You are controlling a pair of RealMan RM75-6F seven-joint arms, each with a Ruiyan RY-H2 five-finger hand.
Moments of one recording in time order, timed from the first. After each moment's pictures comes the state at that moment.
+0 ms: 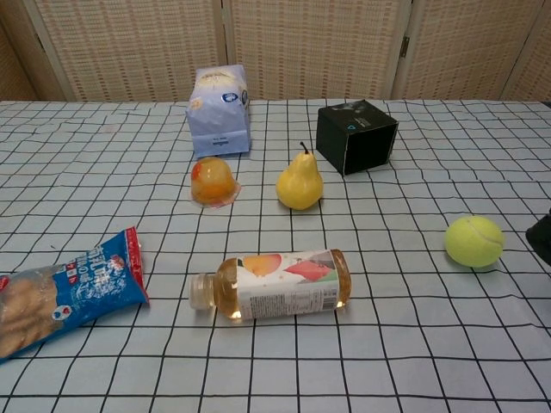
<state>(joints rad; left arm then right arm) -0.14 -1.11 0.01 -1.61 1.49 1.36 0.12 0.32 -1.31 -0.01 -1.53 -1.53 1.08 -0.37</state>
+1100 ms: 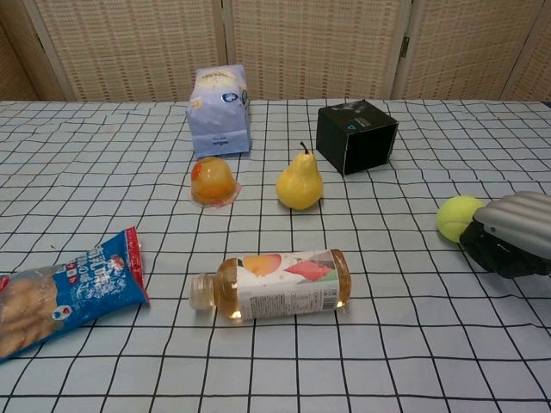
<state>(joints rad) -0.14 -1.10 0.00 -1.62 1.48 1.37 0.10 0.47 -1.52 0.03 -1.26 -1.46 0.94 -0.26</state>
